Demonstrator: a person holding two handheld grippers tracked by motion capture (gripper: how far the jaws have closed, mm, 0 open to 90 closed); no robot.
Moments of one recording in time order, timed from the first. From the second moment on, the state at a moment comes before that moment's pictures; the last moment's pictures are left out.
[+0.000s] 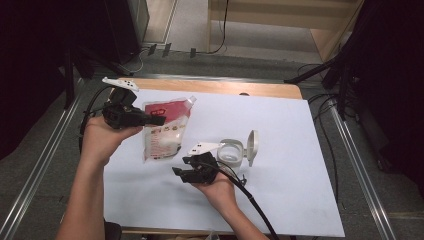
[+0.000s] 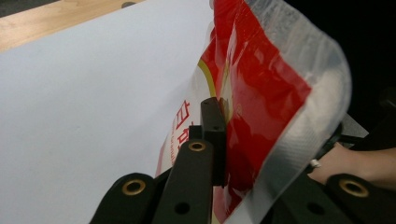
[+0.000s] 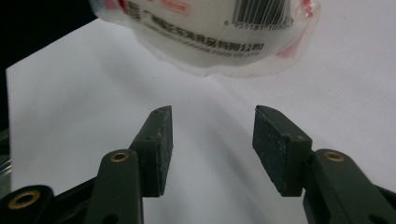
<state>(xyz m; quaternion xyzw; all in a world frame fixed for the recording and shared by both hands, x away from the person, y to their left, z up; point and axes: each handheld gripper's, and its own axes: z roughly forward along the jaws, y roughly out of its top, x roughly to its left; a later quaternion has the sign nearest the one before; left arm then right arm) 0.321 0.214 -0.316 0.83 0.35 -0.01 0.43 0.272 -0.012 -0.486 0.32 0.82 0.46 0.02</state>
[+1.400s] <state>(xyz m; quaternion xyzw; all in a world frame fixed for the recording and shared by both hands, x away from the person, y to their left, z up) 0.317 0.180 -0.315 0.83 0.36 -0.07 0.43 0.260 -0.005 -0.504 0.29 0.80 0.51 0.08</state>
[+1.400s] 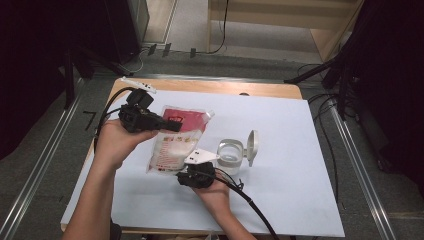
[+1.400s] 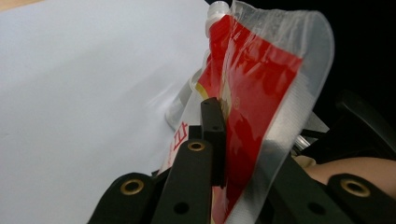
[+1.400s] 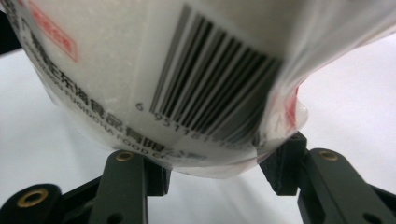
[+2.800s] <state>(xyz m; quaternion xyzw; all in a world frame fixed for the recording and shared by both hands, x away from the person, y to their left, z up) 0.321 0.128 -0.344 0.86 0.33 -0.10 0.37 0.230 -0.009 -0.484 0.28 0.78 0.56 0.01</state>
